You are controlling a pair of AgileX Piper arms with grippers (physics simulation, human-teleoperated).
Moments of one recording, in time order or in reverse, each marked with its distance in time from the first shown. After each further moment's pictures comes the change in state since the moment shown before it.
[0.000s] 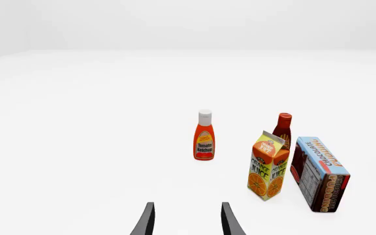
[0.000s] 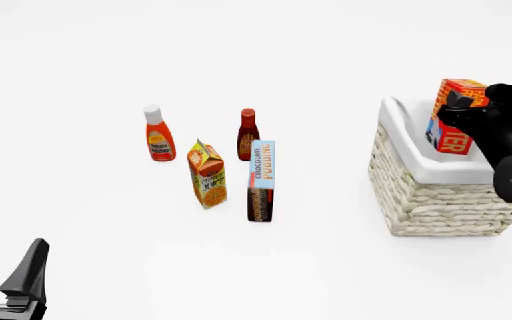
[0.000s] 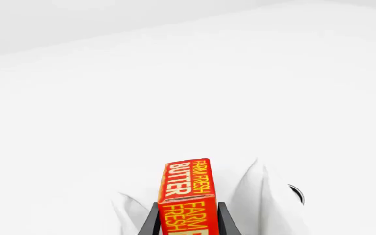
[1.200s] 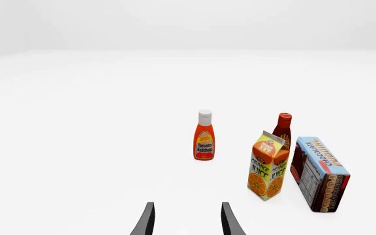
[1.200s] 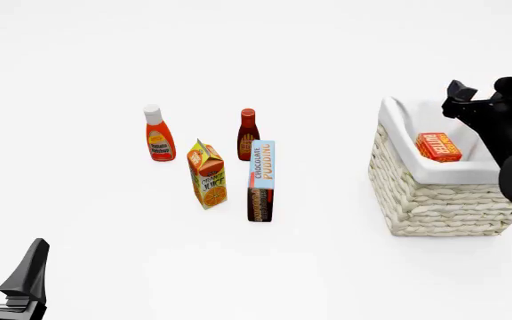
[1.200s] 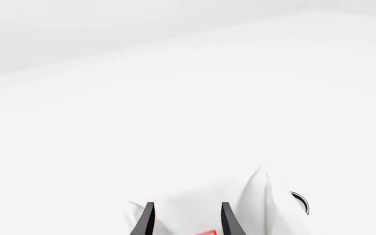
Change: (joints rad) left arm 0.000 0.000 0.000 0.000 0.000; right arm 0.006 -0.048 0.008 -0.012 0.038
